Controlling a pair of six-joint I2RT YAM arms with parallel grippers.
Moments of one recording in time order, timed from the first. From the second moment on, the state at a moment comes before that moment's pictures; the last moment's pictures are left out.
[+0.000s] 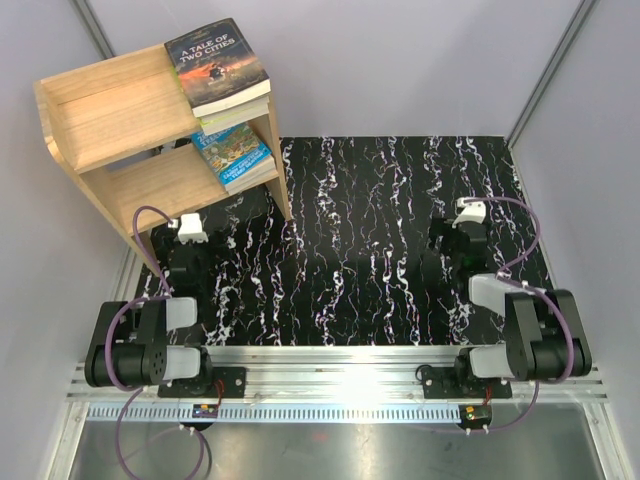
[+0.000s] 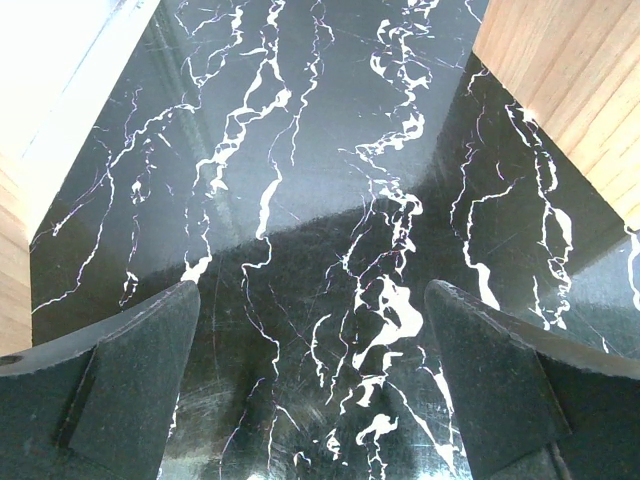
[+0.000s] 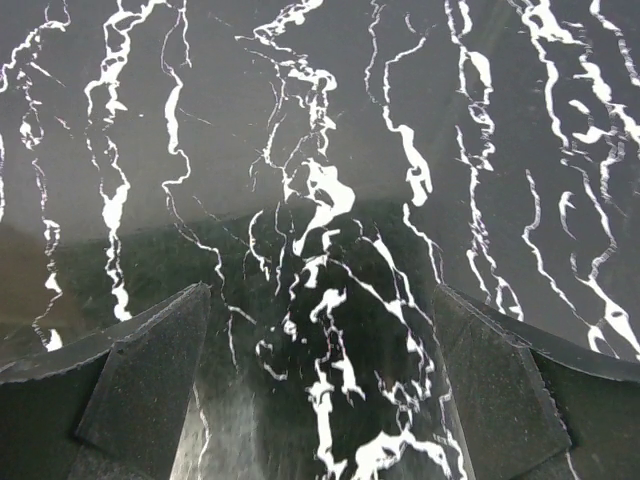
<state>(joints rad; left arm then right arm) 0.03 1.32 0.20 0.94 -0.07 -0.02 0.08 1.34 0.42 0.52 0.19 0.09</state>
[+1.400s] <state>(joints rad) 0.03 1.32 0.20 0.94 -0.07 -0.02 -0.13 1.55 0.37 0.95 -0.09 0.12</state>
